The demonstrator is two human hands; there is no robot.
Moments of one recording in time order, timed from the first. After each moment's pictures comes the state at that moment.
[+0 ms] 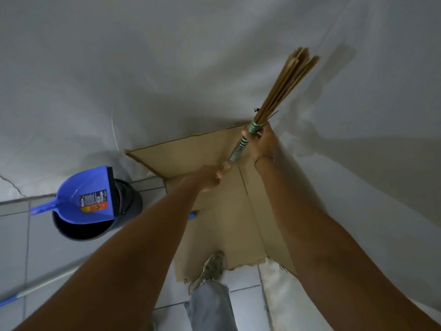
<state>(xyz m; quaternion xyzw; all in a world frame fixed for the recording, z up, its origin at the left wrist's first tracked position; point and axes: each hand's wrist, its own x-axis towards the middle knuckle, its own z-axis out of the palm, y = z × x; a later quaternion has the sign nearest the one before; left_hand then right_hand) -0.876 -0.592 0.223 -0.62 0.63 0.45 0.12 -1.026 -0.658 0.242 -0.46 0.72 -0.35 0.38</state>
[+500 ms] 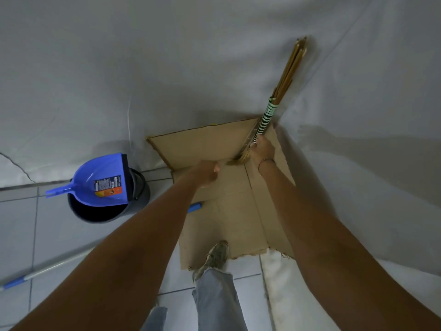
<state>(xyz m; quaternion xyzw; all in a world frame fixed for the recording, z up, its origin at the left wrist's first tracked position) -0.824 -0.538 0.241 -0.64 0.64 0.42 0.08 -0.987 -0.599 0.257 -0.52 0.76 -0.13 0.36</state>
